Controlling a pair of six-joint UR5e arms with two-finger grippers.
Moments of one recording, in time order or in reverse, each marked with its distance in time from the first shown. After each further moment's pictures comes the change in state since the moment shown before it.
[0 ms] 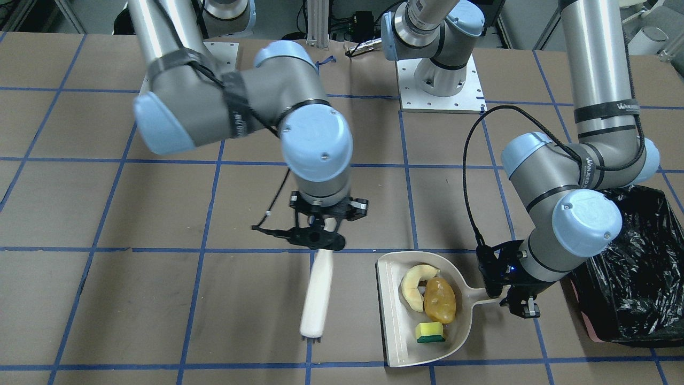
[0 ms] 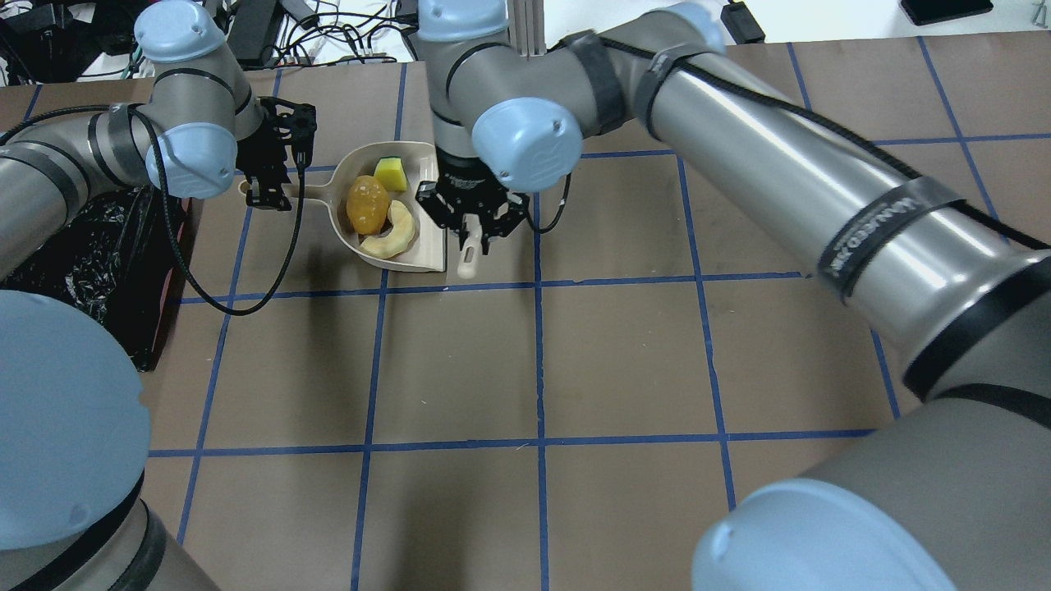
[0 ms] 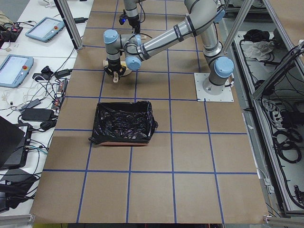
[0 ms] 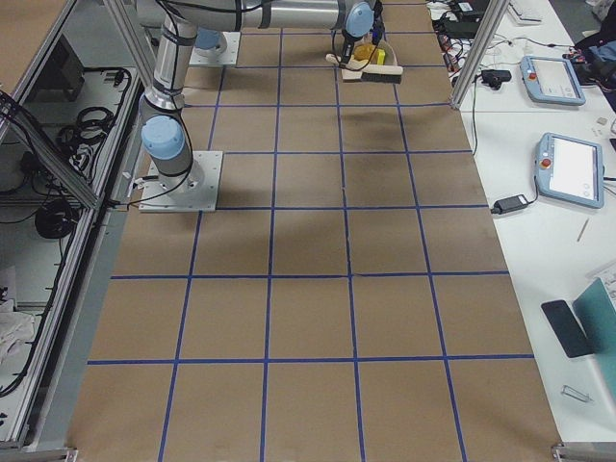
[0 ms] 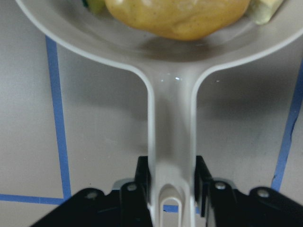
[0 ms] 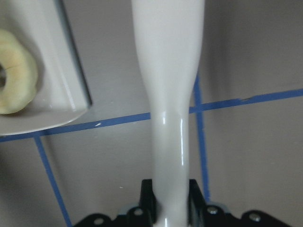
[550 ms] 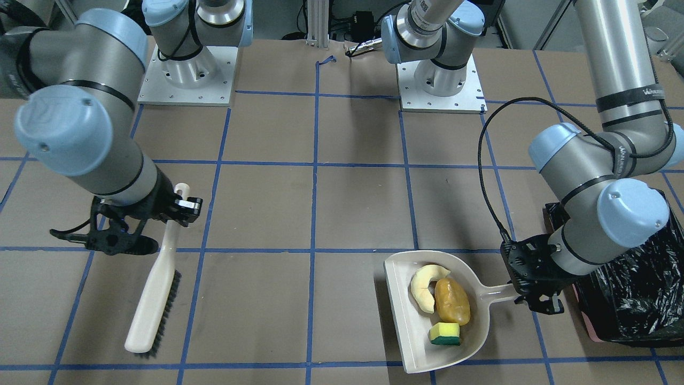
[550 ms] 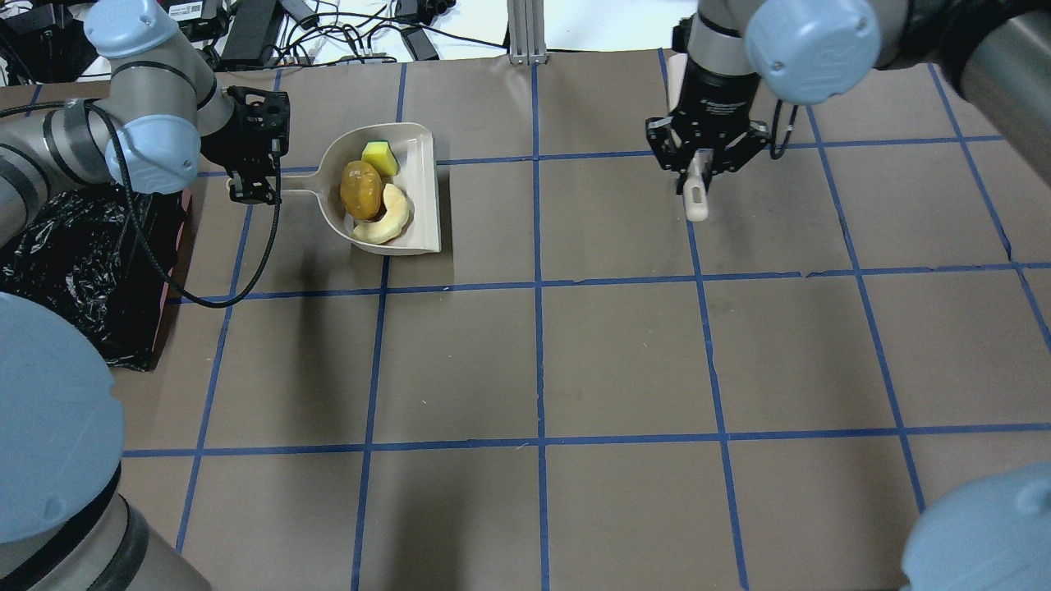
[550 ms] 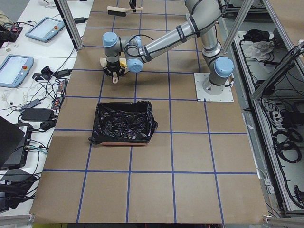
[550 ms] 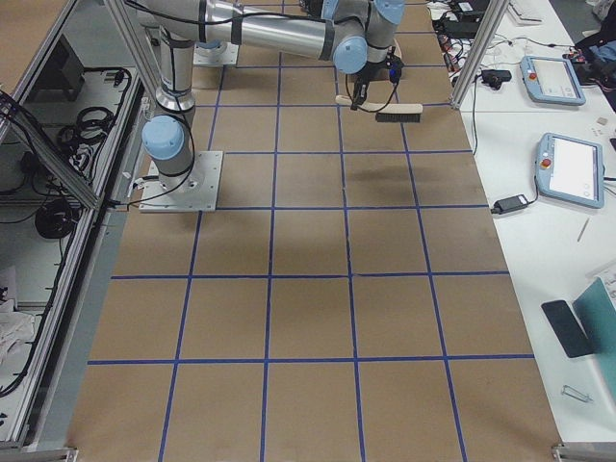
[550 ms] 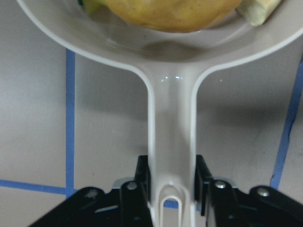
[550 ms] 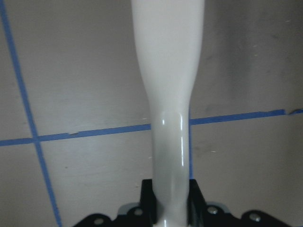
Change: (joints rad) left arm 0.078 0.032 0.018 -0.058 -0.083 0.011; right arm -0.318 -0.142 0.151 0.021 -0.135 -0.377
